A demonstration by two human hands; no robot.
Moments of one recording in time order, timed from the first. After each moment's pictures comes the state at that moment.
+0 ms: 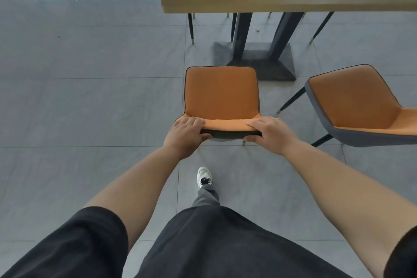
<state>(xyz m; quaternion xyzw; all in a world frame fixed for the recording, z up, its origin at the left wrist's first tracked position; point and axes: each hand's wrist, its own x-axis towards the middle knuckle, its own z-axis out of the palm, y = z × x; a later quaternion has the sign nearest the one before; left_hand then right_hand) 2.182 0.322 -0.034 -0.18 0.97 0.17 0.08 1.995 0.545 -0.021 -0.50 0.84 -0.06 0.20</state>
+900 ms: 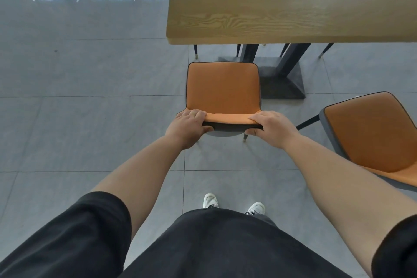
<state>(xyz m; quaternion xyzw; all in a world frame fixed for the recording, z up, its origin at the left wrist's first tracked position) 2.038 0.163 -0.034 -0.17 0.96 0.17 0.11 1.864 0.392 -0.015 -0.49 0.85 -0.07 0.21</state>
